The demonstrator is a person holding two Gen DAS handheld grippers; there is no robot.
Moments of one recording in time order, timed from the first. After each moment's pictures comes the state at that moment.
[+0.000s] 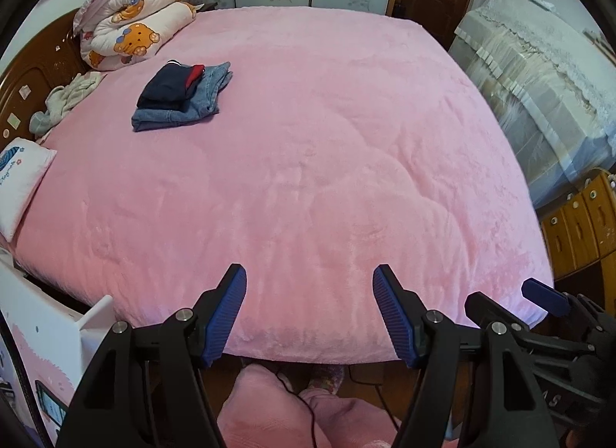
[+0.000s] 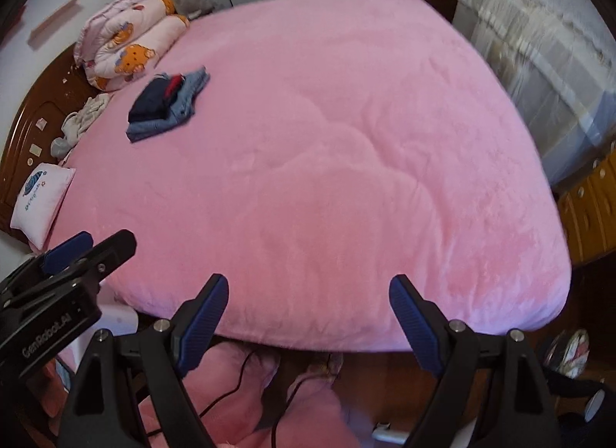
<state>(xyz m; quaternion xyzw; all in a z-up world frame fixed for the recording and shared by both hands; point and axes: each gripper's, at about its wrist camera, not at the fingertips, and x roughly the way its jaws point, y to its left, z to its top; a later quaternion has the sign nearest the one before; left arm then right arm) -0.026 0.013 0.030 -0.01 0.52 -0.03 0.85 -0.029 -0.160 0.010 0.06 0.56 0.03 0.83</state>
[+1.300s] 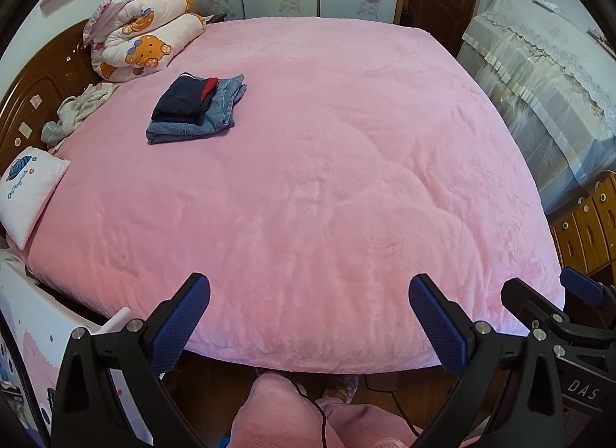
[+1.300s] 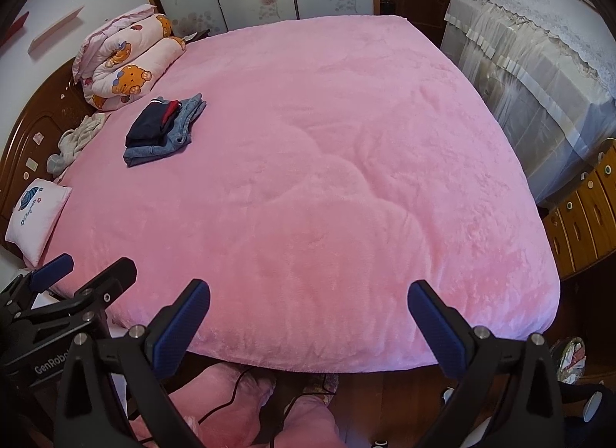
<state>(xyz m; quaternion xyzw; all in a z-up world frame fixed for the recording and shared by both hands) -0.022 0.024 0.041 0.00 0.51 -0.01 0.86 -0.027 -0.157 0.039 0.05 0.51 0.01 0.86</state>
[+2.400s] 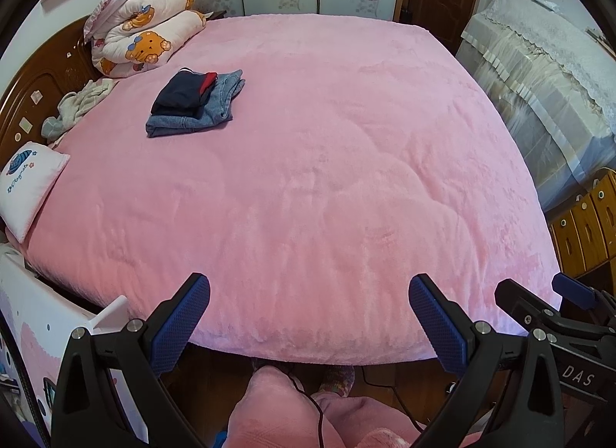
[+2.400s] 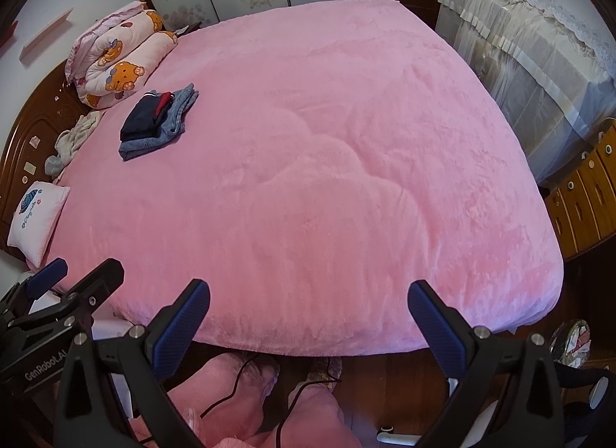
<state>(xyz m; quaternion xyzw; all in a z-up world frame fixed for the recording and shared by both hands) -0.034 0.018 0.039 0.00 0.51 -0.01 0.86 -0.035 -0.171 0.024 0.07 0.53 0.00 0.84</state>
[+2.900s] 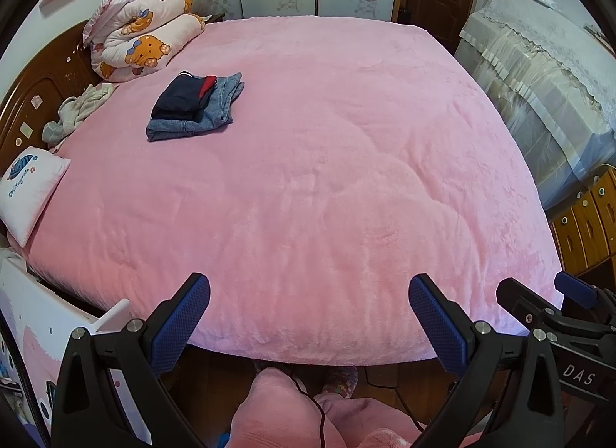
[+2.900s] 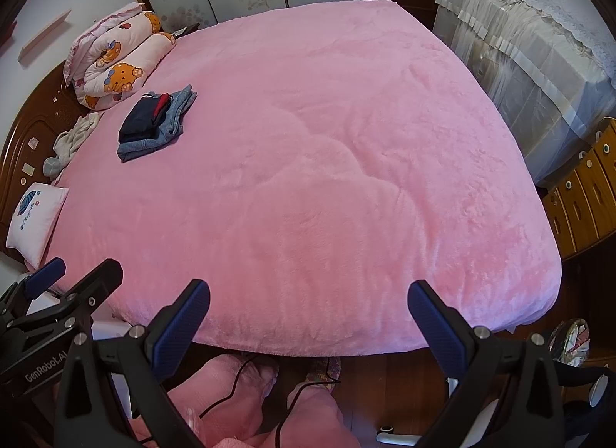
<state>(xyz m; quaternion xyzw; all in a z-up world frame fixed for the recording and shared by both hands) -0.038 0.014 0.038 0.00 0.51 -0.01 0.86 -0.038 -0.171 0.025 0.07 0.53 0.00 0.85</state>
